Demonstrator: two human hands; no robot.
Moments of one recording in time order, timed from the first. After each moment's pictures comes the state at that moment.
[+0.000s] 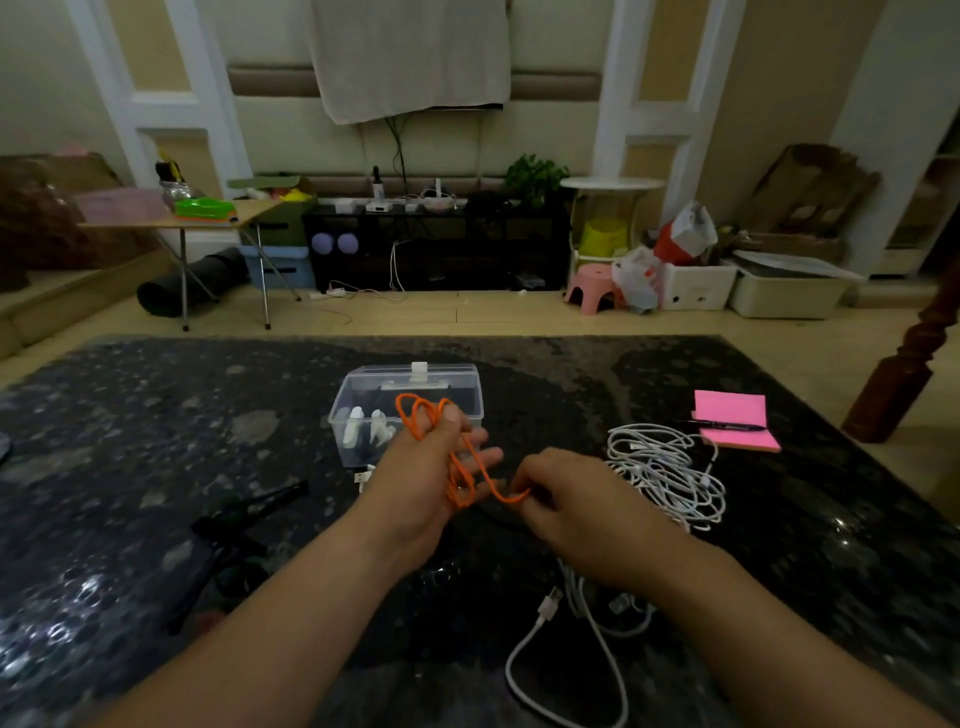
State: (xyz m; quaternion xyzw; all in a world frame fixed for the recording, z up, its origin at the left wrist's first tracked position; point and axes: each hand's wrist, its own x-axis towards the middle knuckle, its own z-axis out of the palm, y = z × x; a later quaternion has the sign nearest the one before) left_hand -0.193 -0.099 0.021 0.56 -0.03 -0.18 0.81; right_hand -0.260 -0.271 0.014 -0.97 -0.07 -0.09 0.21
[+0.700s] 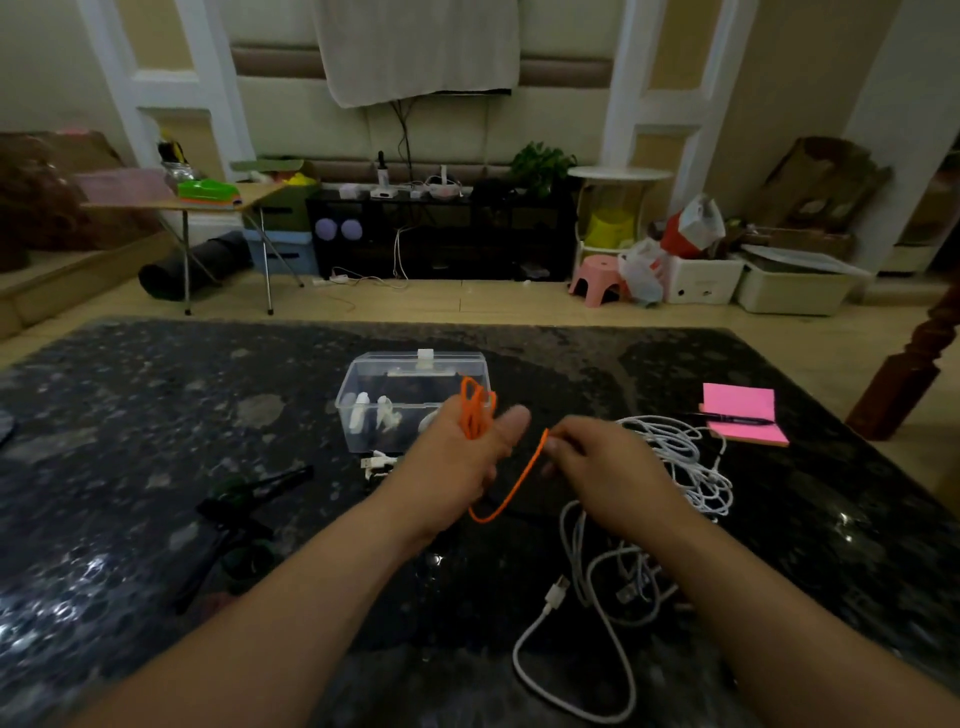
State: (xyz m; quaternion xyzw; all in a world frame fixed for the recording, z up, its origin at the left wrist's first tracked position) left_hand -0.190 -0.099 0.017 0.73 -0.21 -0.11 0.64; right_hand -0.228 -0.293 -0.006 -0.95 0.05 -0.14 0.27
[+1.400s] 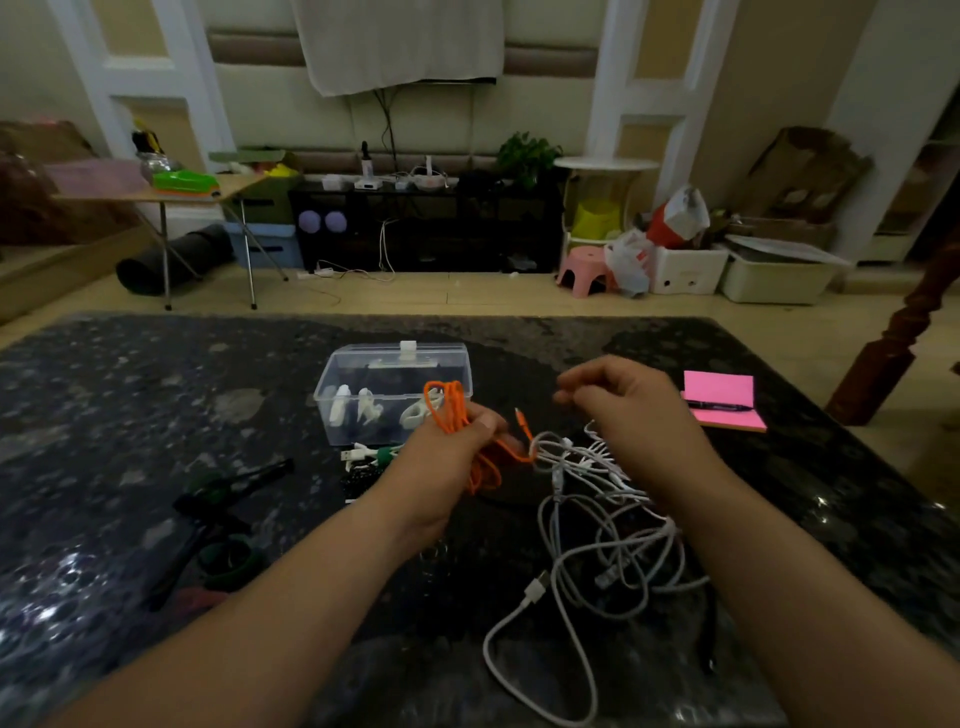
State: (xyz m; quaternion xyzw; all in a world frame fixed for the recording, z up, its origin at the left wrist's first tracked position) left_hand -0.191 -0.119 -0.001 0.65 -0.13 -0.18 0.73; right_hand -0.251 -0.305 0.045 -0.83 0.11 -0.18 0.51
